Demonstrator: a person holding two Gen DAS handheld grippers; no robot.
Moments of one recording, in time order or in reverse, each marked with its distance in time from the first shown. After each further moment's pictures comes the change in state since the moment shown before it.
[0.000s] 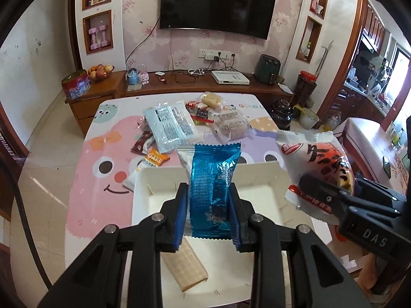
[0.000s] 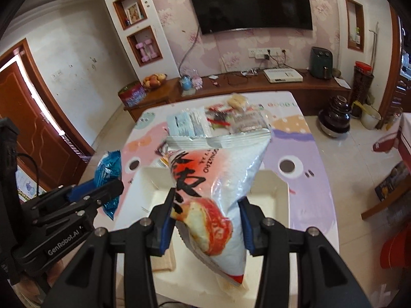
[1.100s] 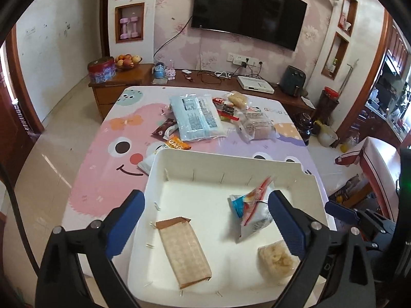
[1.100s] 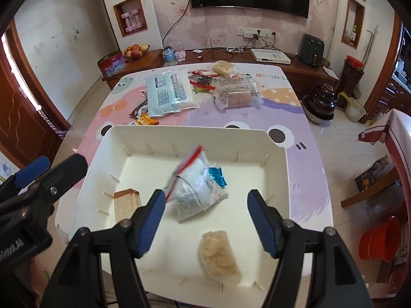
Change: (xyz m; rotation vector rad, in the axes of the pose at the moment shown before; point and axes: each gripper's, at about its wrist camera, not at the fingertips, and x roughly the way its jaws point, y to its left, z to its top) left arm 0.014 0.021 -0.029 -0.145 -0.038 0.097; right arm 0.042 0.008 -0.036 -0.060 0.127 -0.144
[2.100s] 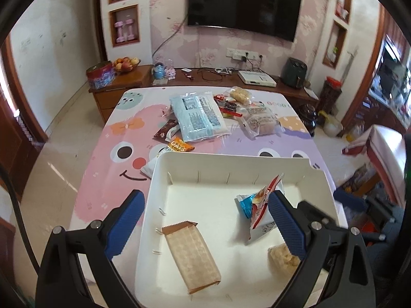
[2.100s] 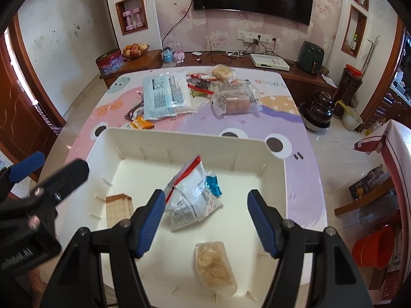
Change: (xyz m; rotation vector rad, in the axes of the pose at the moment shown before) left arm 0.015 -0.006 0.005 0.082 0.018 0.030; right arm 0.004 0.005 0.010 -0.035 -0.019 -0.029
